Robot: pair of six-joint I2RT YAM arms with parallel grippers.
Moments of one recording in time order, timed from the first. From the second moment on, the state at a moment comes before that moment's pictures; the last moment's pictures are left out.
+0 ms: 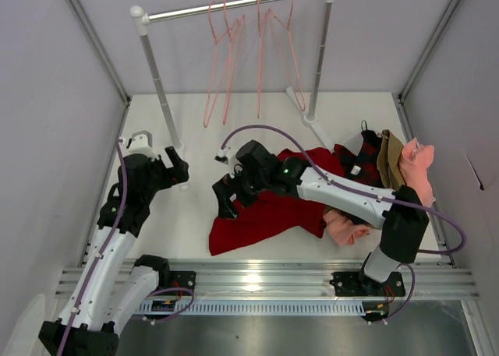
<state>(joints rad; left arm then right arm) -0.18 0.74 0.78 -0.48 -0.10 -0.38 1.01 1.66 1.41 -0.51 -0.34 0.26</state>
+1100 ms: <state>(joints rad) -0.90 0.94 0.78 -0.36 -0.18 -0.54 0.20 1.05 0.87 -0.59 -0.16 0.75</state>
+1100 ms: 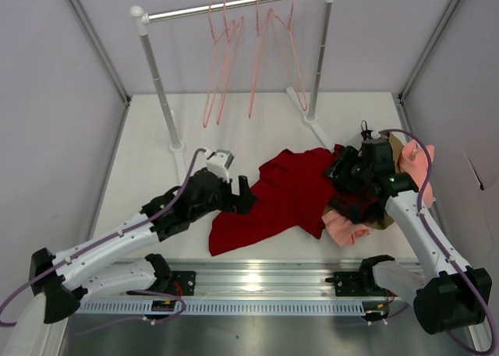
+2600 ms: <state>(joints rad) -1.18 1.56 1.20 -0.07 -0.34 -0.40 0.43 1.13 1.06 -0.43 0.09 0.94</state>
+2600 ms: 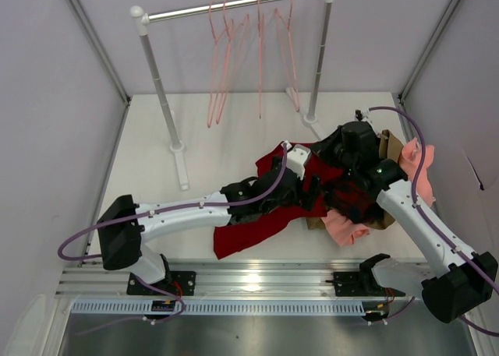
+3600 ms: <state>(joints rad) -1.19 1.43 1.08 -0.08 -0.54 -0.48 0.45 1.14 1.03 -0.41 0.10 0.89</state>
